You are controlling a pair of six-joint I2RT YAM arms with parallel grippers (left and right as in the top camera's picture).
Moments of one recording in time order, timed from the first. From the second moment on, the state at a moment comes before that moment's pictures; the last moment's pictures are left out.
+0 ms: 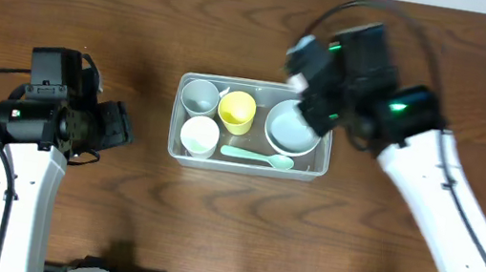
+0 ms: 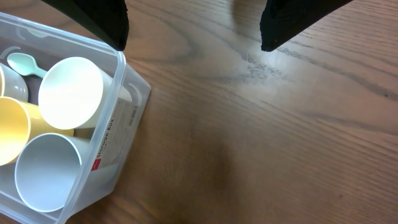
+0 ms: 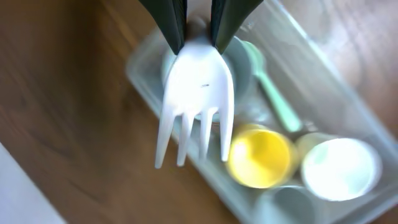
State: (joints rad) left arm 0.14 1.22 1.14 -1.14 0.12 -0.25; right arm 0.52 1.59 1.56 -0.96 -0.10 -0.39
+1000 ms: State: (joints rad) left arm 0.14 1.22 1.14 -1.14 0.12 -0.25; right arm 0.69 1.89 1.55 -1.03 -0.10 -0.51
